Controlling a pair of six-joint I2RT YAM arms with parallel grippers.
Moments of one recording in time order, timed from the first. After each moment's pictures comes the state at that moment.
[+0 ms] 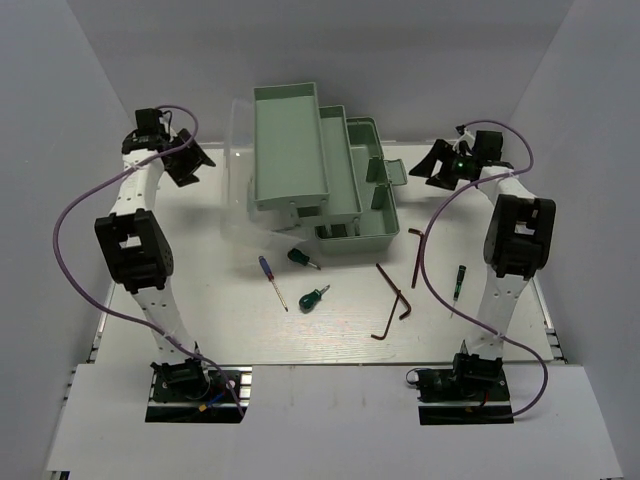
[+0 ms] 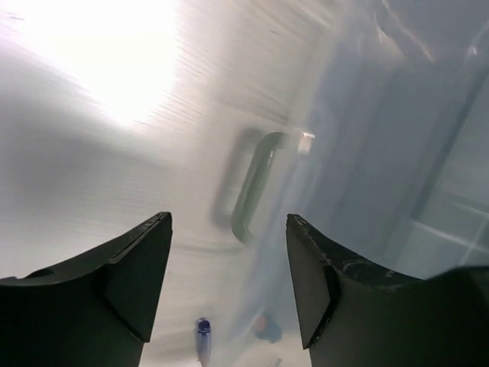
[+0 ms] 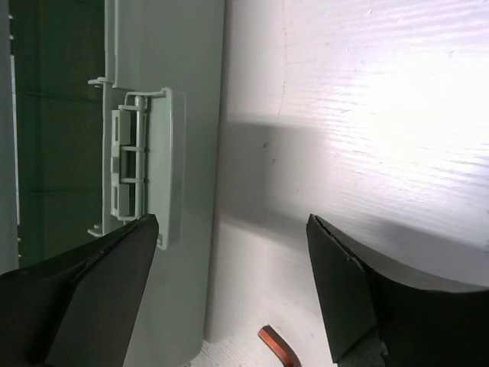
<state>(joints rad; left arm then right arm) 0.15 2.05 1.90 -0.73 0.30 -0.53 -0.09 2.17 1.67 -0.25 -0.73 0.30</state>
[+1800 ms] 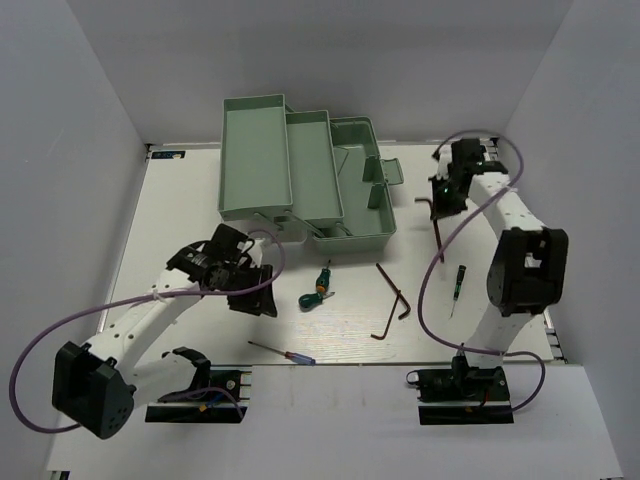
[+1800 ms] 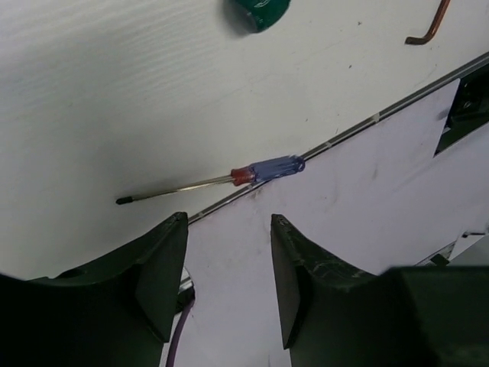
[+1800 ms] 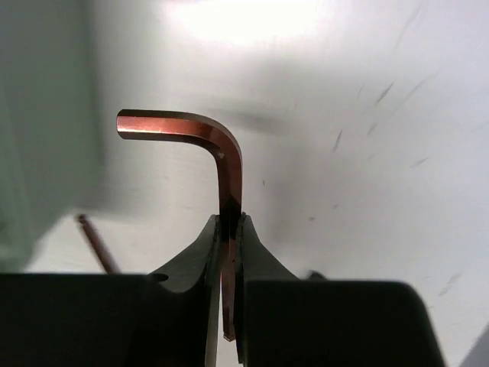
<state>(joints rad) -0.46 1.07 0.82 -0.92 0.40 -0.34 0.08 1.81 1.43 -0.79 -0.13 -0.08</state>
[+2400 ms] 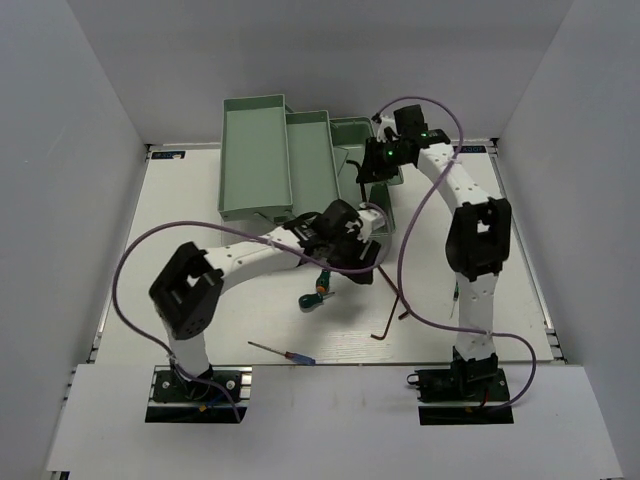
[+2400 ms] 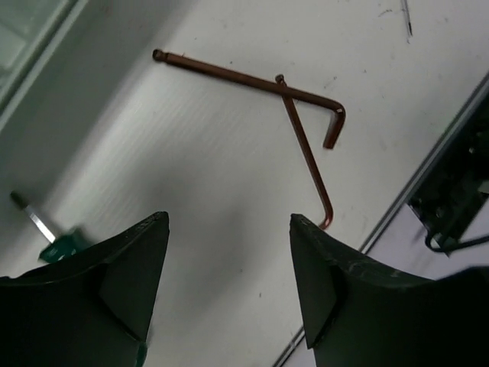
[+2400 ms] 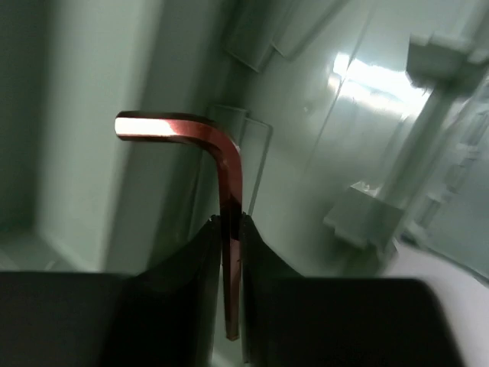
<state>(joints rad) -0.87 1.75 1.30 -0.39 0.30 -0.24 0.28 2.11 2.02 -0.74 -0.52 0.14</state>
